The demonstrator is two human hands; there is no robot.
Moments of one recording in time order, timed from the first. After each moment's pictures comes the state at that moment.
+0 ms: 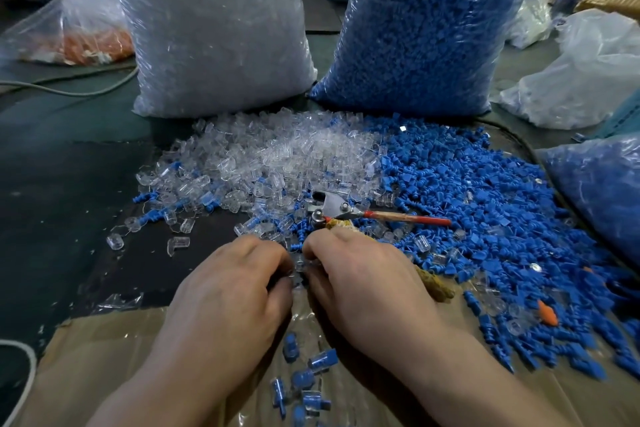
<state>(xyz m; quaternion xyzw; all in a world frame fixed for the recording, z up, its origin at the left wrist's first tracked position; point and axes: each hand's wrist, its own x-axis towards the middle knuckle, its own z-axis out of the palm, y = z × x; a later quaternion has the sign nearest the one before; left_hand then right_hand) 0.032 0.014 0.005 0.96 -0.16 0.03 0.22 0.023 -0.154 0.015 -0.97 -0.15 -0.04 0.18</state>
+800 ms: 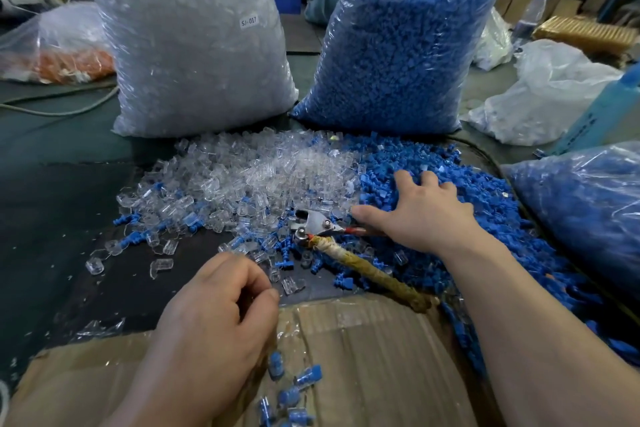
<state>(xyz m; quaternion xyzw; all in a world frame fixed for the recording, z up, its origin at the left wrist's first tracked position) 0.025 0.010 0.008 0.93 -0.09 0.04 0.36 0.098 -0.250 0.028 -0.98 0.19 0.08 0.05</state>
